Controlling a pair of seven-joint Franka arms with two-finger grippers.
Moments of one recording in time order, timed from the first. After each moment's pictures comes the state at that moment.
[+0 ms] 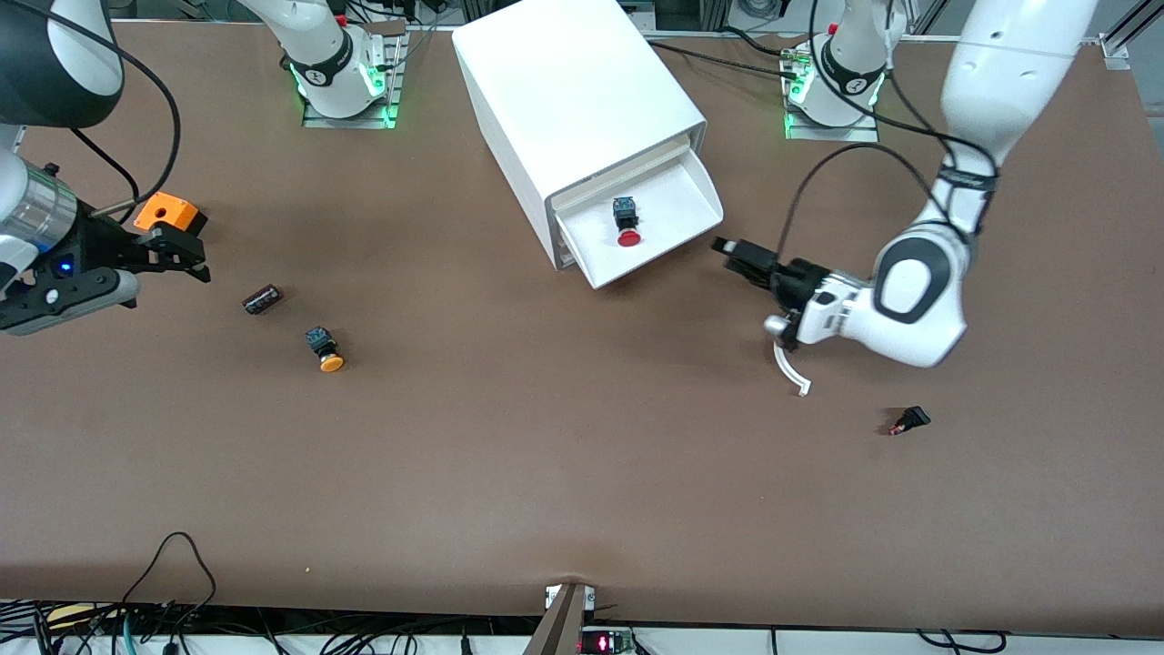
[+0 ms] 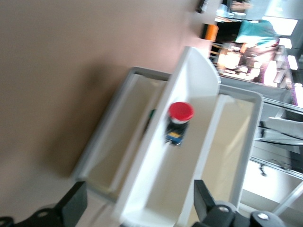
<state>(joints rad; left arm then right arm) -0.05 0.51 -0.03 -1.85 -0.91 1.53 0.62 0.08 0.16 -0.05 -1.58 0.04 1.74 -0.37</state>
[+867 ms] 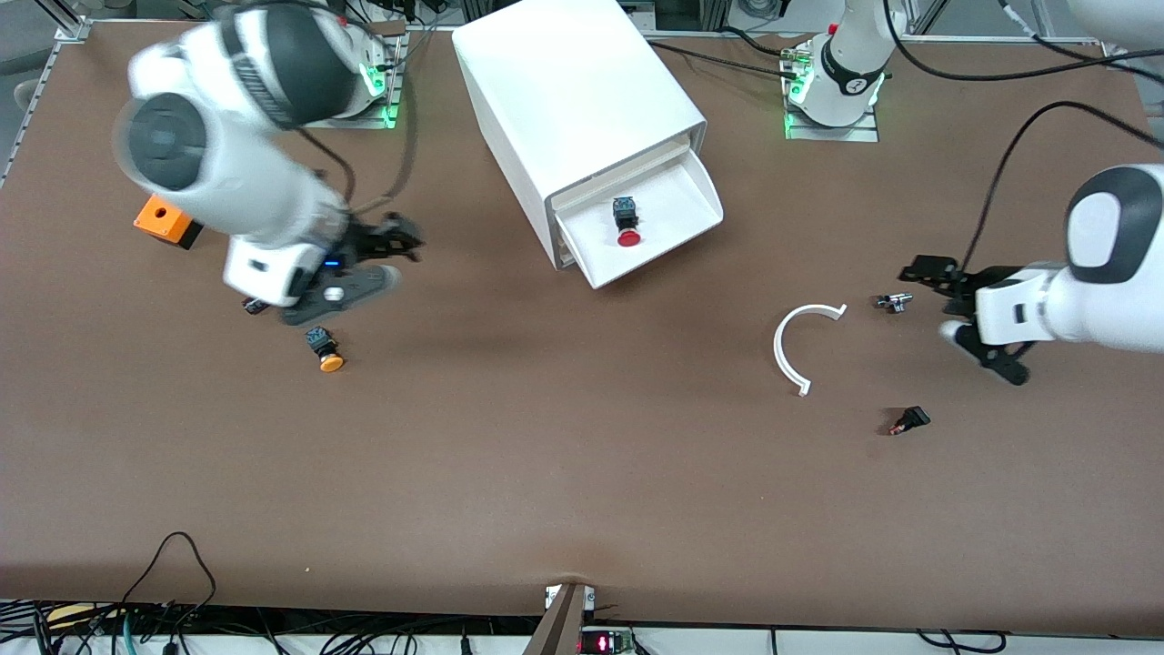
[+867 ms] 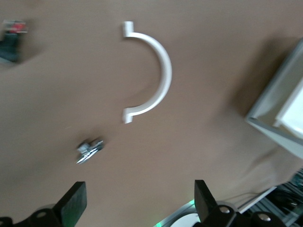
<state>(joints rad) 0.00 0.36 0.08 -1.55 -0.16 1.50 0.59 0.44 0.33 0.01 -1.45 0.14 1.70 0.11</state>
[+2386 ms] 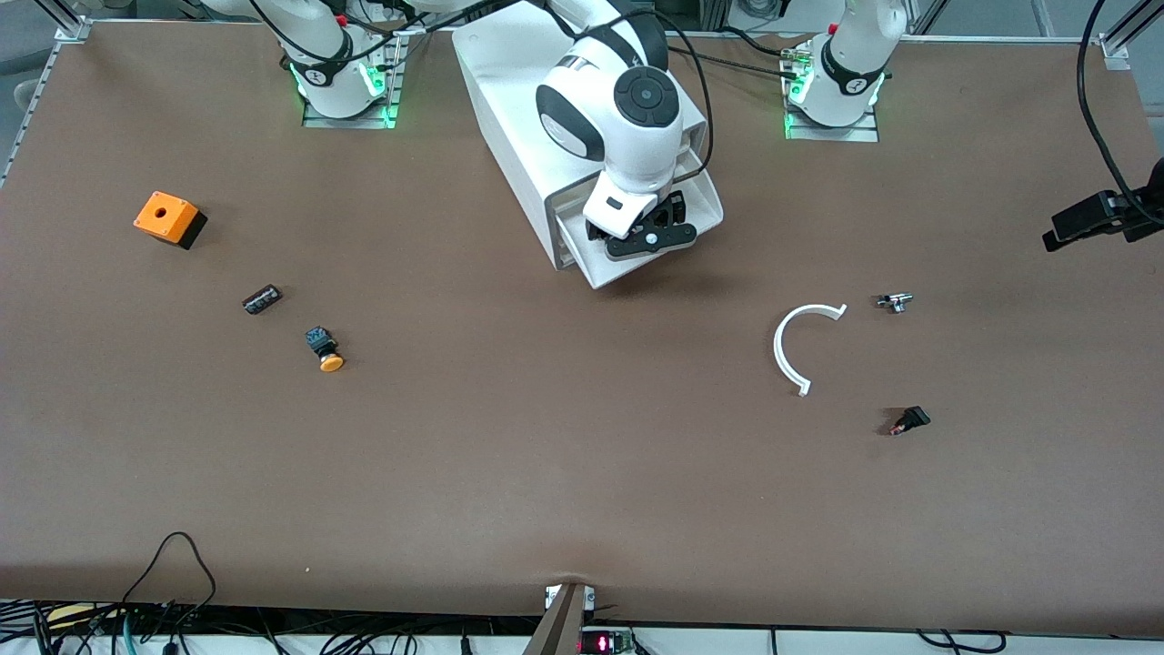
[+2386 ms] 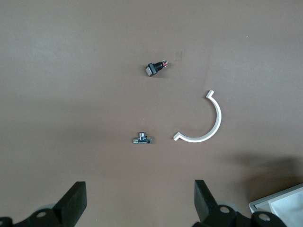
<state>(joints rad) 0.11 0.07 -0.02 -1.49 0.00 1.51 -0.05 0.93 0.75 0.01 -1.17 0.02 1.90 0.71</state>
